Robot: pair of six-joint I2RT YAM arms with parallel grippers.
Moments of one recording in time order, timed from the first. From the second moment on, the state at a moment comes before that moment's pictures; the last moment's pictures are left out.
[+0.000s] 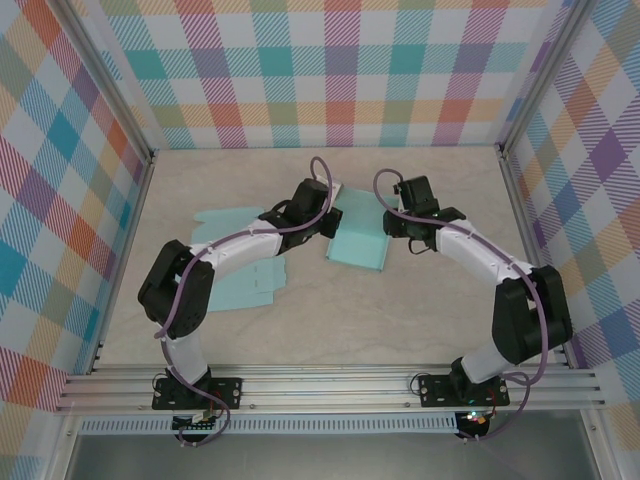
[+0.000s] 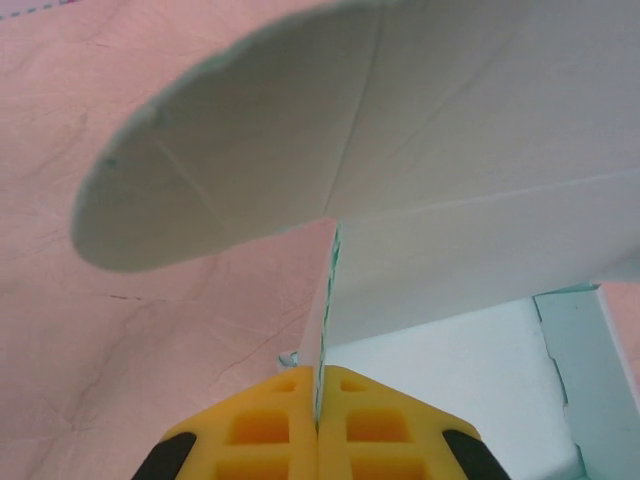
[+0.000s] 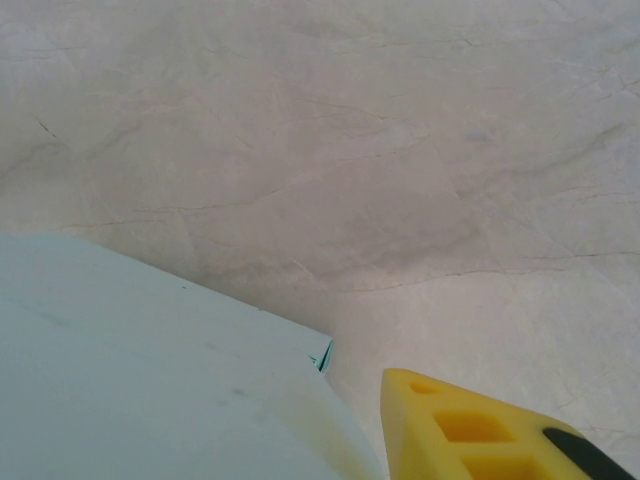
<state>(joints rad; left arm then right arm) -0.68 1.81 1.30 -0.13 -0.08 -0.18 0.39 1.54 1.09 -0.44 0.07 0.28</state>
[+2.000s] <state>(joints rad) -0.77 1.87 1.11 0.12 -0.45 -0.66 0.51 1.65 0.95 -0.10 0.15 0.54</state>
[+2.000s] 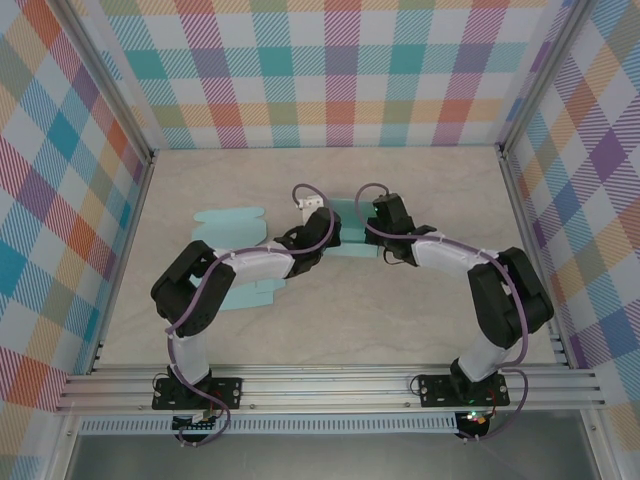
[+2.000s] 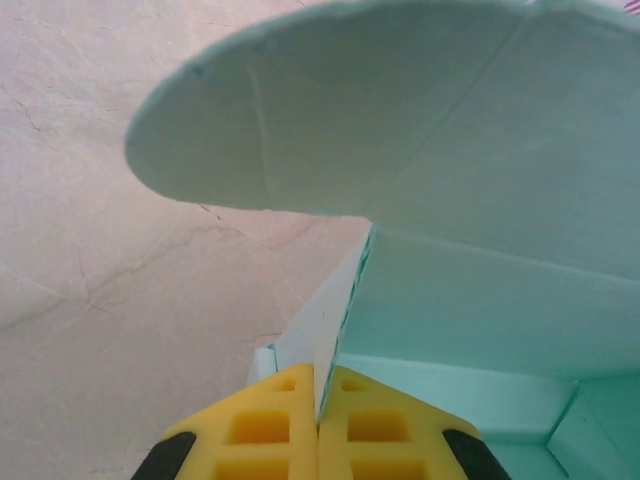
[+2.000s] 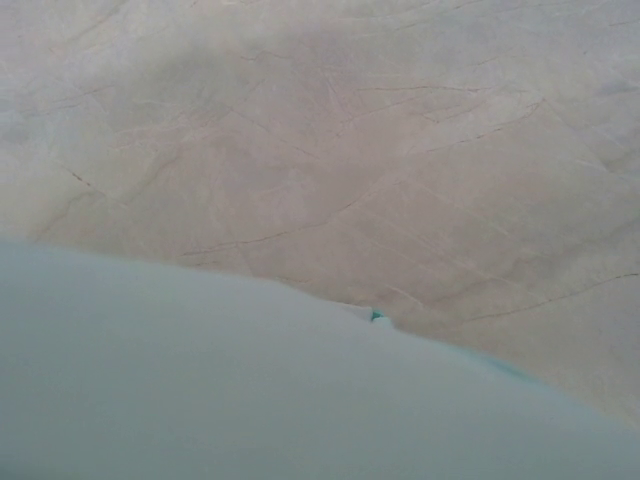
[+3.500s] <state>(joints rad) -0.62 1.40 1.21 -0.18 -0.25 -0.59 0.58 1.59 0.84 0.00 0.20 0.36</state>
